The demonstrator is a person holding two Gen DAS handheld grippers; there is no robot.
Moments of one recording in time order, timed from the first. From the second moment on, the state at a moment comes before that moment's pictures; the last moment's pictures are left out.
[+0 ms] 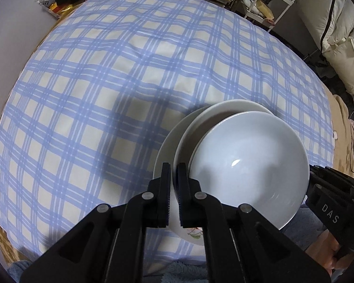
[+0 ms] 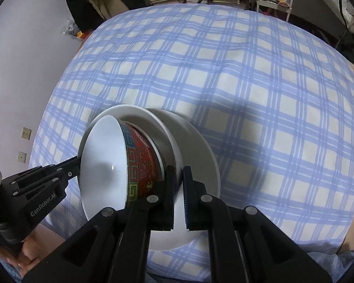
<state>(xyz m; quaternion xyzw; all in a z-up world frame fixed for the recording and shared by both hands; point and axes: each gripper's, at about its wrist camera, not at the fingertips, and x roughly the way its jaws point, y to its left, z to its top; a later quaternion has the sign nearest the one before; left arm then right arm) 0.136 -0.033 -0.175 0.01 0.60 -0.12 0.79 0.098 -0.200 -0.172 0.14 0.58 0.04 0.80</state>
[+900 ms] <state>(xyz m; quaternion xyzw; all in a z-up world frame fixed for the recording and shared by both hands) 0.056 -0.014 -0.067 0.08 0.39 -0.02 0.92 0.019 -0.210 -0.068 0.12 0.40 0.05 0.91</state>
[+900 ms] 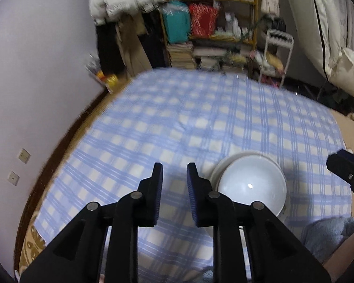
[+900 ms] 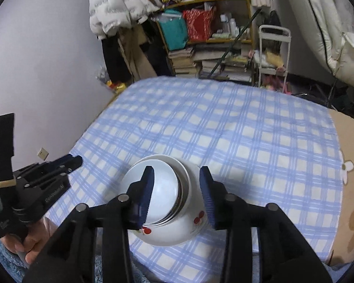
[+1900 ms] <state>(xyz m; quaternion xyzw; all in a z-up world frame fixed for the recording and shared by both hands) -0.046 0.000 -0.033 0.09 0.20 -0.03 0.98 -0.073 -0.209 -0.026 0.05 0.17 0.00 0.98</state>
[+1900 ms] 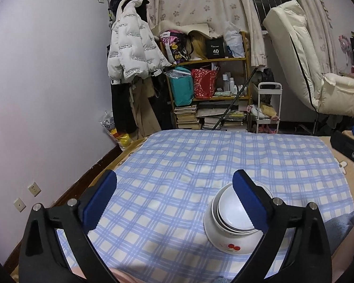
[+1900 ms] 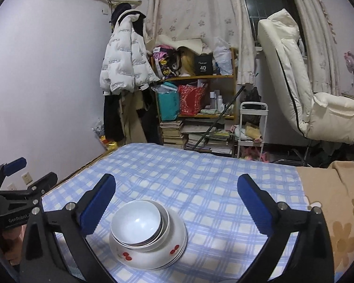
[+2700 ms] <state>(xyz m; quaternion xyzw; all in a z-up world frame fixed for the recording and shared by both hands) -0.042 0.003 -0.037 0.09 0.20 -0.02 0.98 -0.066 -0.214 -0.040 0.06 0.20 -0.02 0.98</state>
